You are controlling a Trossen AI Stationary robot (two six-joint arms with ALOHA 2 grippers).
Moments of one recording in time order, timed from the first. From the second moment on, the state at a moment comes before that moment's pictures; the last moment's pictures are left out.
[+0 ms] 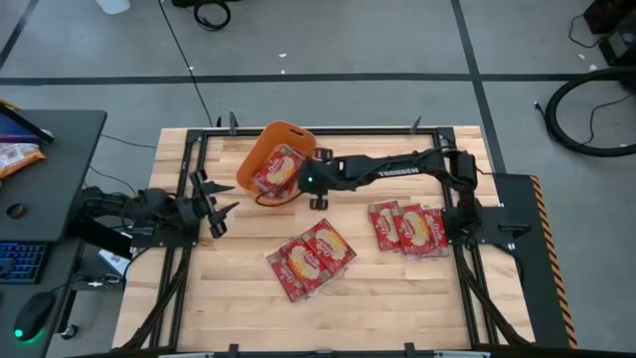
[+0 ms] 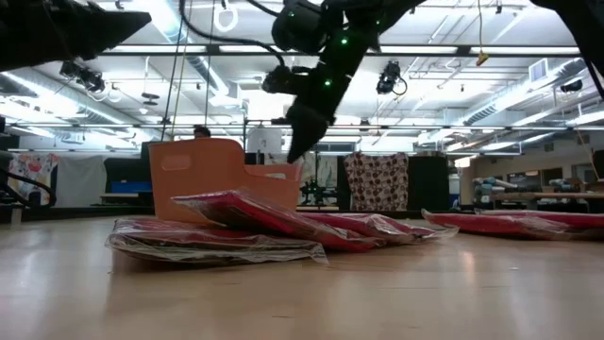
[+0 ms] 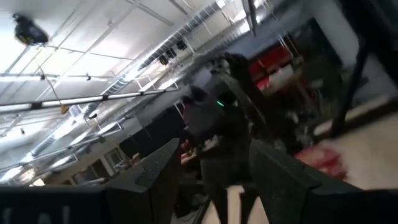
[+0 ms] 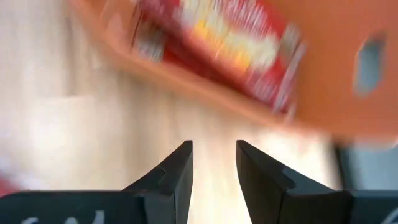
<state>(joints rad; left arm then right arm) -0.18 0.07 0.01 0.45 -0.34 0.68 -0.12 1.99 1.57 -0.58 0.36 -0.15</state>
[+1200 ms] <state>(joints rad) -0.18 0.07 0.01 0.55 -0.42 0.41 0.10 1.98 1.26 -1.13 0.10 0.88</state>
